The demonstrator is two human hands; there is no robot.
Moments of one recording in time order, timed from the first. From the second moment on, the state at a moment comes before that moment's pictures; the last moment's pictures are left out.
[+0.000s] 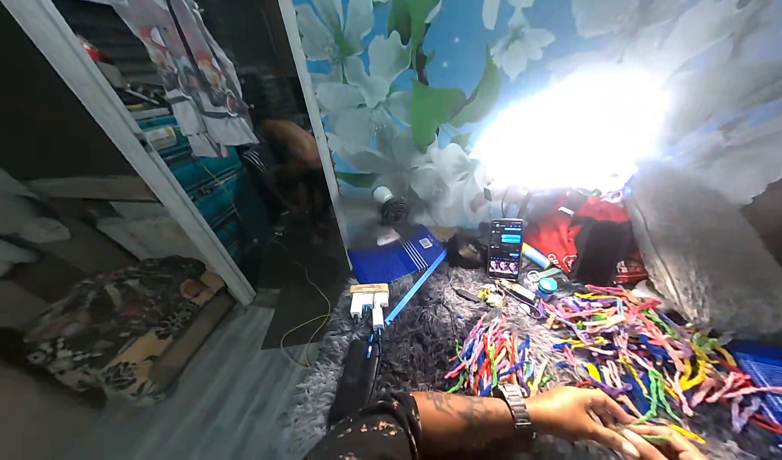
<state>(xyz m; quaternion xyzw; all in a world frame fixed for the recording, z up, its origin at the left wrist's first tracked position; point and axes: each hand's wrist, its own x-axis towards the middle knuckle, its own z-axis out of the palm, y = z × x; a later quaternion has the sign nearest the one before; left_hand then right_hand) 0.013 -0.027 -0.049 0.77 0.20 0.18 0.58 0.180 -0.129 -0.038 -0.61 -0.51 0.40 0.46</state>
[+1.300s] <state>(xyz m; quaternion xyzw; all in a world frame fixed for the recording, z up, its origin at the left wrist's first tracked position) -0.044 0.024 -0.021 0.82 0.48 0.06 0.30 0.172 -0.119 -0.010 -0.71 -0.62 0.28 0.18</state>
